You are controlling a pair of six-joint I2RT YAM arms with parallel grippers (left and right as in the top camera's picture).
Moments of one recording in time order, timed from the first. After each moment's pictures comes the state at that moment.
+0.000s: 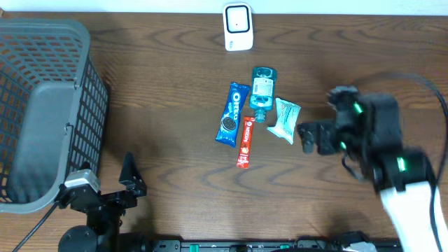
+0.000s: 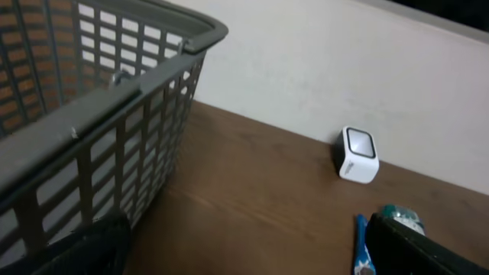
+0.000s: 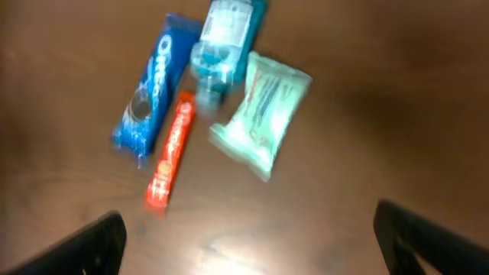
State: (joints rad) left arm 0.08 0.01 0.52 -0.66 0.00 -0.28; right arm 0.20 1.13 1.13 -0.97 -0.16 0.13
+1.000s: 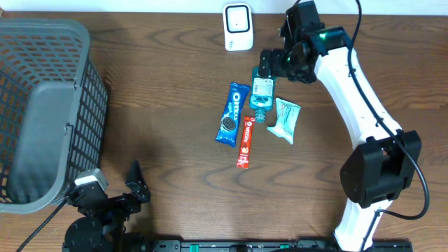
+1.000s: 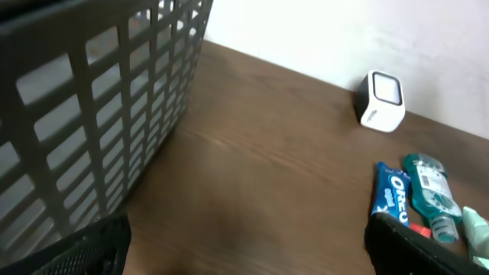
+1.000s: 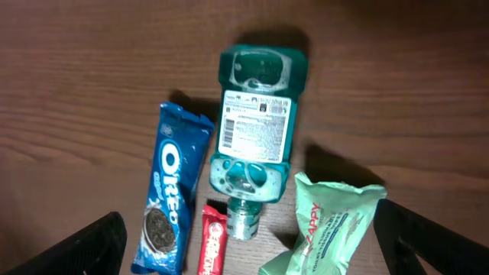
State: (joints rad) left arm 0.08 0.01 0.51 -0.83 0.00 -0.28; right arm 0.28 2.01 1.88 -1.05 -0.14 0.32
